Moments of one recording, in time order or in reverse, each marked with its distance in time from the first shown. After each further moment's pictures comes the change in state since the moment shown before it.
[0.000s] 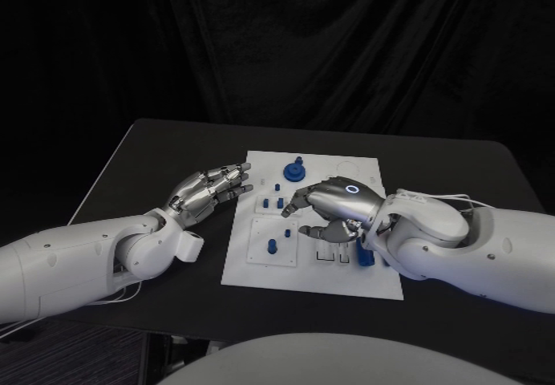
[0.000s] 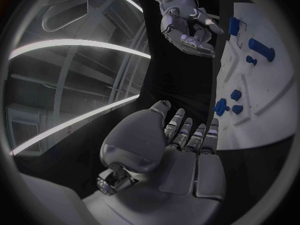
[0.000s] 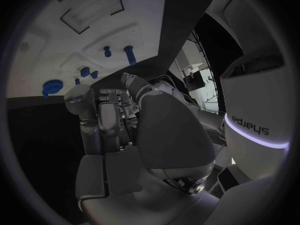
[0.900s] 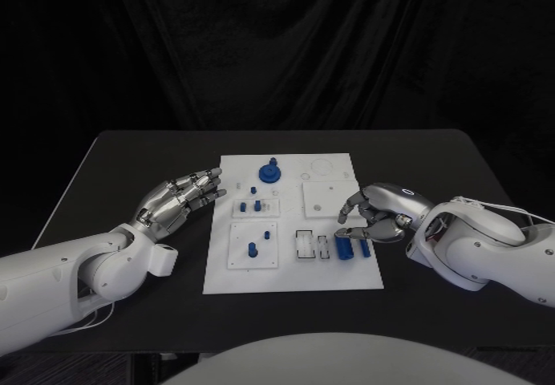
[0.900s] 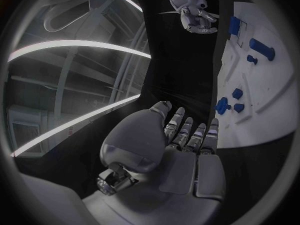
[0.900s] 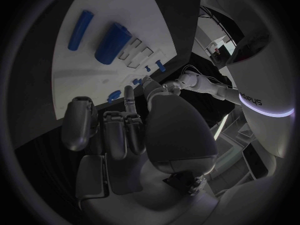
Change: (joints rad) left arm 0.000 -0.026 0.000 0.022 0.000 -0.014 0.008; left_hand 0.000 0.000 0.025 -0.003 0.015 0.021 0.000 0.008 0.004 0.008 0.008 0.015 0.002 0.004 0.004 0.012 0.003 0.000 0.000 0.000 0.000 0.003; right arm -0.061 -0.321 -0.011 0.077 0.218 -0.041 -0.090; right_hand -0.201 -0.006 -0.142 0.226 -0.173 0.094 -0.041 0.249 0.116 0.781 -0.118 1.068 1.150 0.125 -0.093 0.167 0.290 -0.032 0.111 -0.086 0.367 0.001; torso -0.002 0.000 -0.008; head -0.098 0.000
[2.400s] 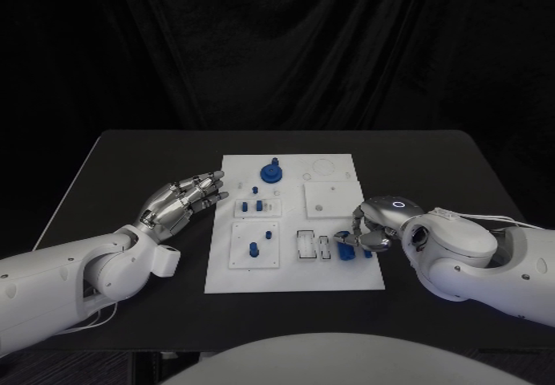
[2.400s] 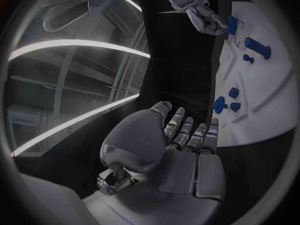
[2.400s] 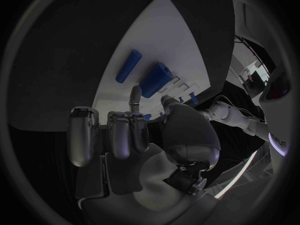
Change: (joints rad) left arm -0.015 0.013 0.000 -0.022 0.000 0.008 0.002; left_hand 0.000 0.000 0.011 0.000 0.004 0.000 0.000 0.000 0.000 0.003 0.003 0.004 0.000 0.004 -0.004 0.008 0.001 0.000 0.007 0.000 0.000 0.006; right arm -0.037 0.077 0.000 0.007 -0.283 0.190 -0.489; right_hand -0.463 0.056 -0.031 0.071 0.099 -0.043 -0.075 0.293 0.379 0.002 -0.072 0.000 -0.001 0.002 -0.066 0.026 0.000 -0.046 0.005 -0.059 0.191 0.000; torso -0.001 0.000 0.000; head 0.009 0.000
